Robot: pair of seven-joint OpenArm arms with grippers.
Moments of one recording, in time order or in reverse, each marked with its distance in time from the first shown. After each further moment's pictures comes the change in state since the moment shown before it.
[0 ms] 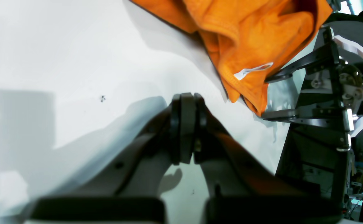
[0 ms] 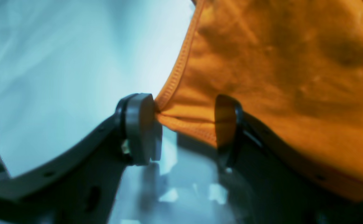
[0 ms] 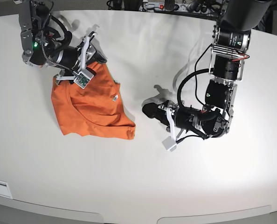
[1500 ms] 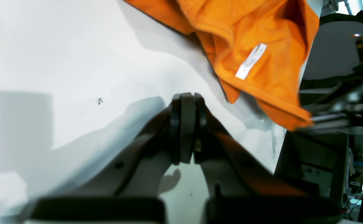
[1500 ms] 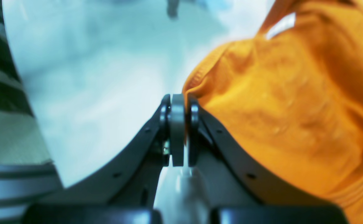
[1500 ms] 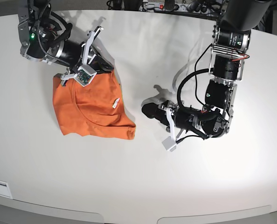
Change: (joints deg) left arm 0.0 0.0 0.0 0.0 -0.5 0.0 0.0; right arm -3.1 0.0 0.0 9.0 9.5 0.0 3.4
